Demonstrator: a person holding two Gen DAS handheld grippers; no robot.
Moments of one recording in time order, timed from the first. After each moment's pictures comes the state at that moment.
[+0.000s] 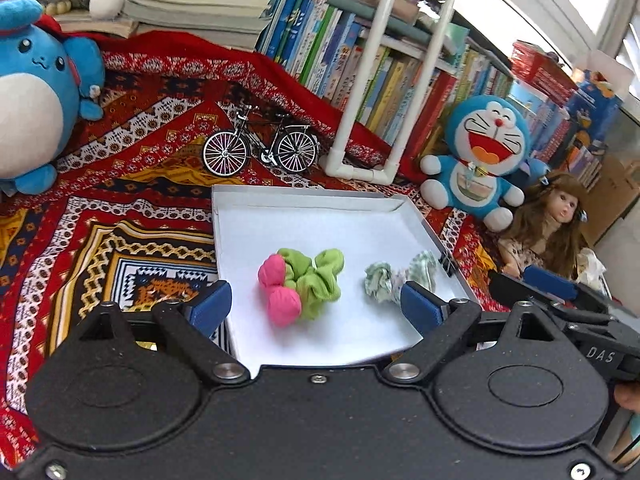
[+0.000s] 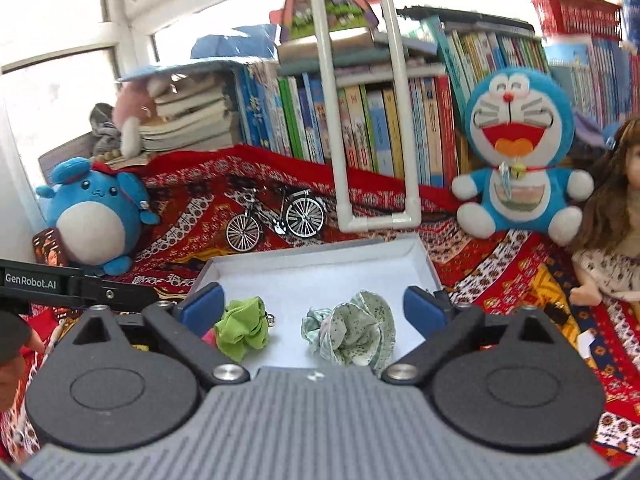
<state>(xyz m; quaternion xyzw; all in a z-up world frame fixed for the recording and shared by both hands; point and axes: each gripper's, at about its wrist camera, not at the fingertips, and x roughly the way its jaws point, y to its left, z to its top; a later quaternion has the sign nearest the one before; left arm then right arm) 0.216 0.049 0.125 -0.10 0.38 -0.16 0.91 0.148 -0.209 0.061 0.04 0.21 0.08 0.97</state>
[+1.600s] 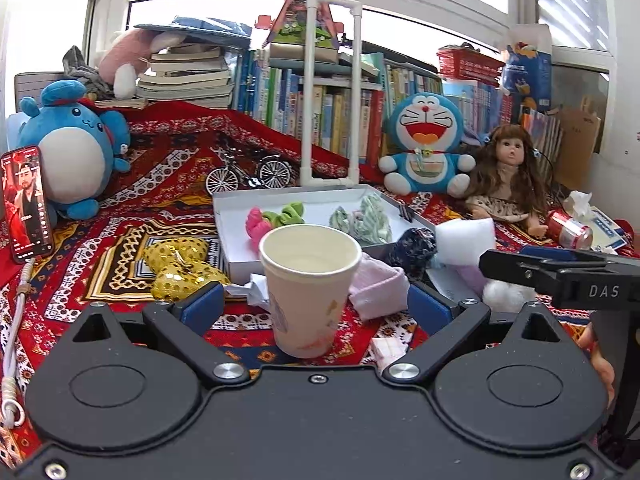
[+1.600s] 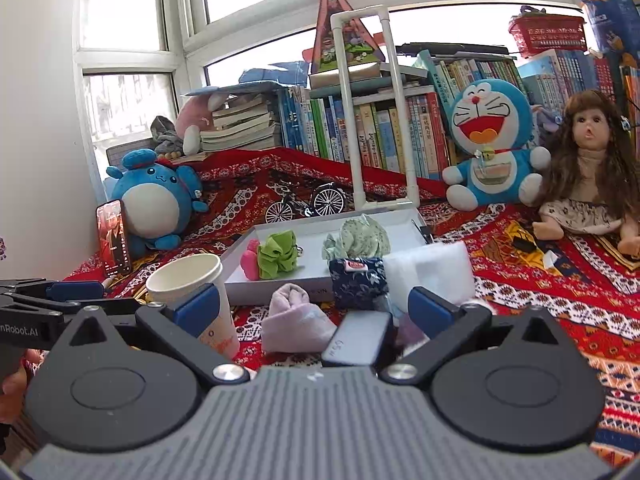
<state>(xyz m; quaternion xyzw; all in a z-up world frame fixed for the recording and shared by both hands) 0.000 0.018 0.076 -0.01 0.22 -0.15 0.96 -0.001 -0.239 -0.008 0.06 0.14 0.12 0.98</state>
